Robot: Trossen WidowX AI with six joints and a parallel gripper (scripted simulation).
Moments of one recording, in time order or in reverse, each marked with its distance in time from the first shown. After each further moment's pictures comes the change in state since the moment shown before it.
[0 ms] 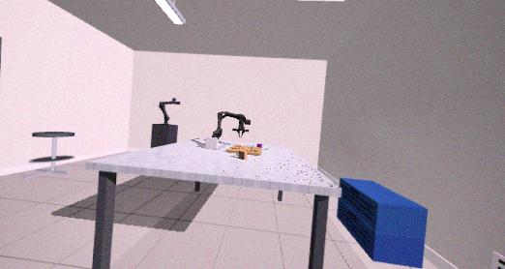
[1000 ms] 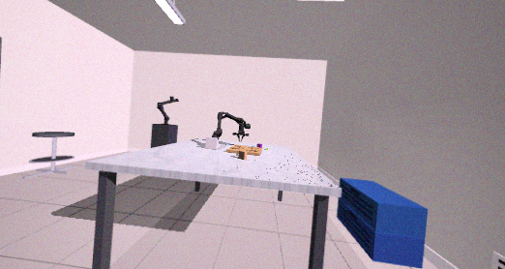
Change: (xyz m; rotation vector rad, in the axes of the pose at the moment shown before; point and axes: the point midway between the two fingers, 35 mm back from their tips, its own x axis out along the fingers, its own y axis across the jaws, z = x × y) arm 0.048 0.004 0.000 -0.003 0.001 -0.002
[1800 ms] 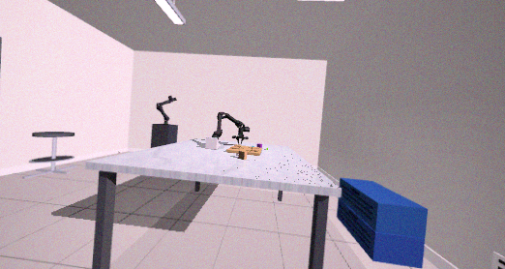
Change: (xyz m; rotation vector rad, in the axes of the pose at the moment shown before) arm 0.038 -0.004 -0.002 0.000 0.010 0.002
